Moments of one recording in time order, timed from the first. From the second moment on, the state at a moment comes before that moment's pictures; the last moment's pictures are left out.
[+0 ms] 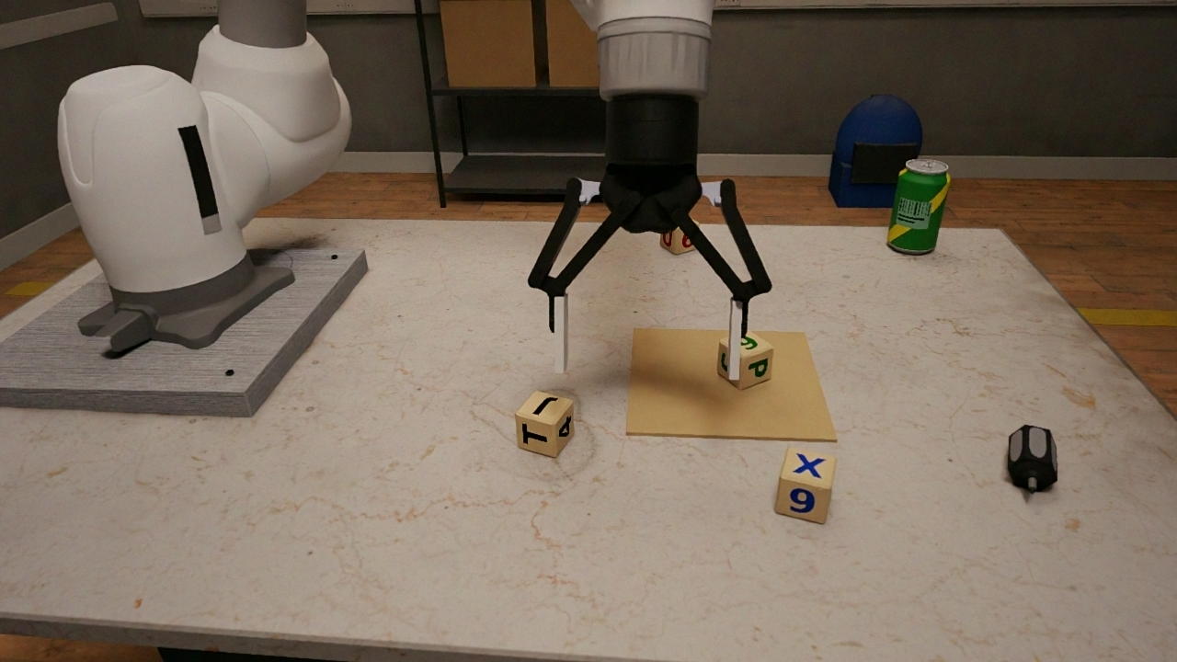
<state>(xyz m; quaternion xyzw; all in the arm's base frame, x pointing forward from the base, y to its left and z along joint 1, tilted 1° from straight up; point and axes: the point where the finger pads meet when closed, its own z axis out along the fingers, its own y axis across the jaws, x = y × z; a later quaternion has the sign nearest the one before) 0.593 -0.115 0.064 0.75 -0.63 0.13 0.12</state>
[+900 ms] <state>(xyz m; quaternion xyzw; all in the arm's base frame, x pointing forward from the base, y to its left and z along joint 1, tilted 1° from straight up) 0.734 -0.133 0.051 0.75 -0.63 0.13 0.12</state>
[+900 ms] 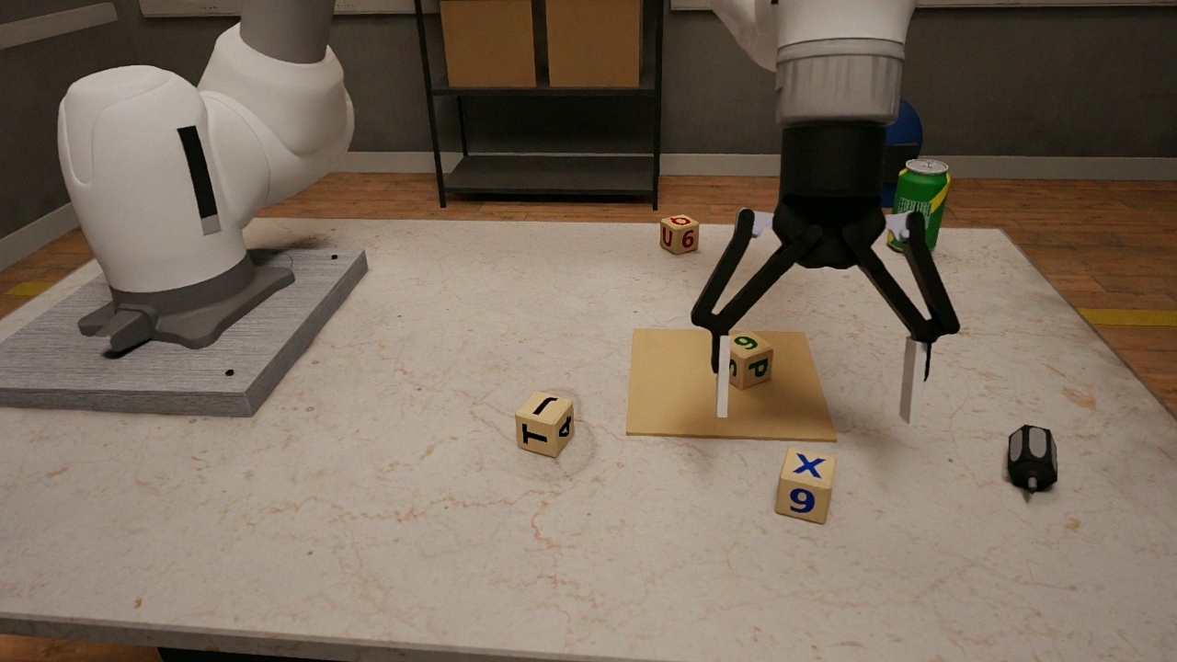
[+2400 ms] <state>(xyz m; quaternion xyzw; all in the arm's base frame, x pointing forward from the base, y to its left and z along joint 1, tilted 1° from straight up) 0.706 -0.064 0.077 0.61 -0.78 0.08 0.06</state>
